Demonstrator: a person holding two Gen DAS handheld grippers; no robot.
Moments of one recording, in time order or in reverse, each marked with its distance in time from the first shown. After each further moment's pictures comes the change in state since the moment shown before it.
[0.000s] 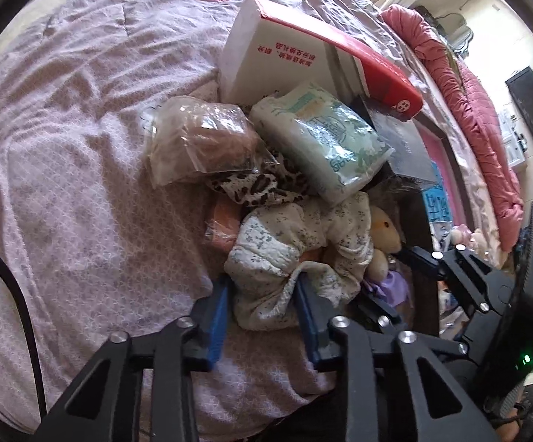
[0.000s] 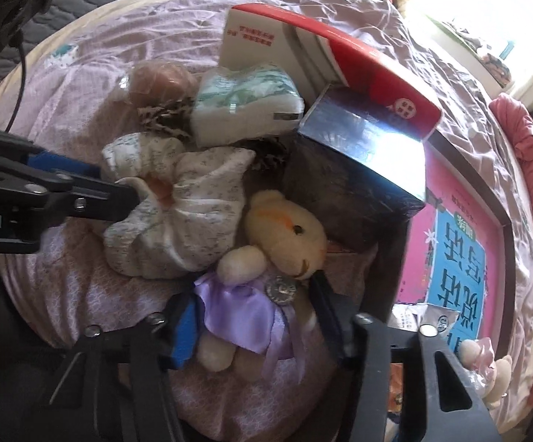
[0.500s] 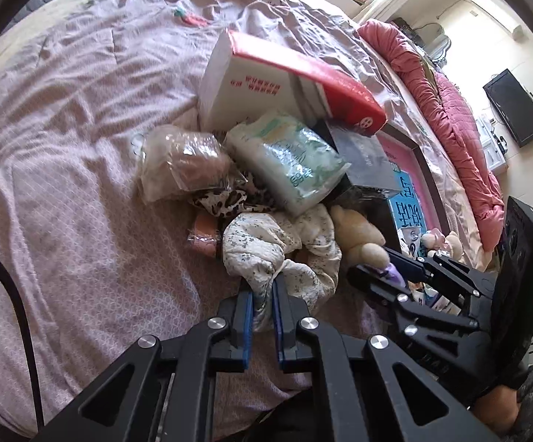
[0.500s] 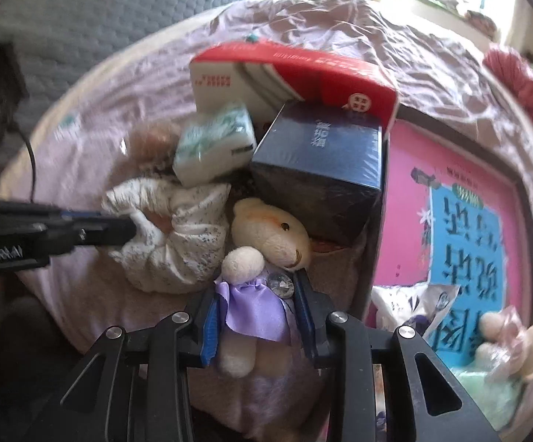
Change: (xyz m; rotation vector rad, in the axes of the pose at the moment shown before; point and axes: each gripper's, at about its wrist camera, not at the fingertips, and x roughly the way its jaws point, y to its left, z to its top) left arm -0.024 -0.014 -0.006 0.045 -0.088 -0.044; right arm -0.029 -0.045 -0.006 0.248 -0.093 0.212
